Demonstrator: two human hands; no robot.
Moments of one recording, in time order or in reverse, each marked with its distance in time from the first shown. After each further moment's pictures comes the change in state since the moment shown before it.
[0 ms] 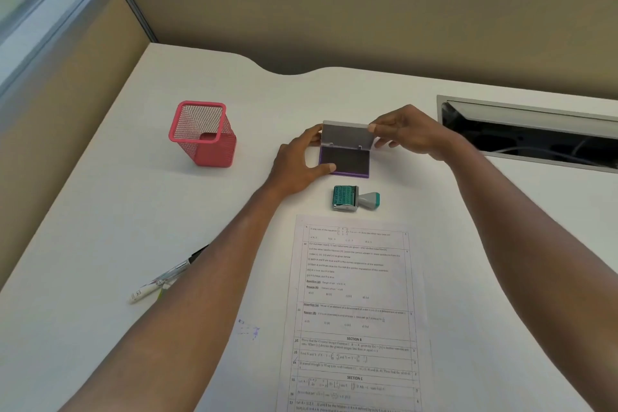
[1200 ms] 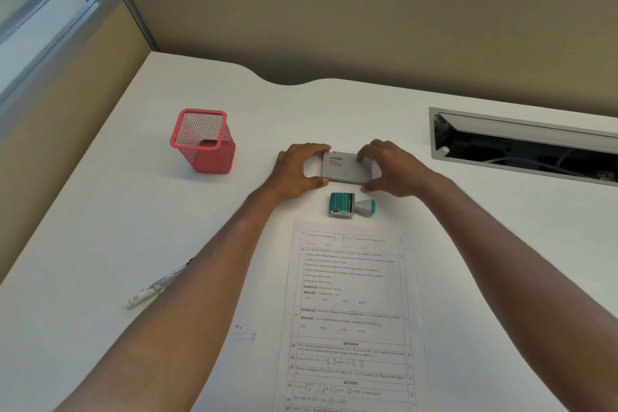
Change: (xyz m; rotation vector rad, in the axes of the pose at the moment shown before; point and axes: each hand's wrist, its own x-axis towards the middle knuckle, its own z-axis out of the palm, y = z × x) left_hand -0.002 0.003 -0.009 0.105 -0.102 0.088; right_hand -0.024 0.009 0.038 -0.631 0.007 -0.114
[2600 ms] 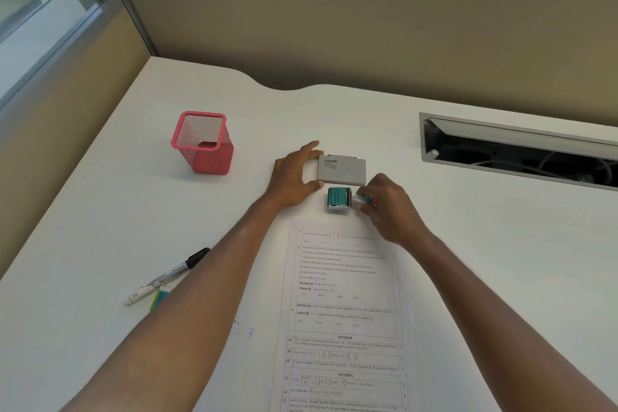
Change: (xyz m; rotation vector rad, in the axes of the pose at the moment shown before) left_hand -0.004 -0.009 0.017 0.039 0.065 -0.005; right_hand -0.065 -0.028 0.045 0.204 0.288 0.068
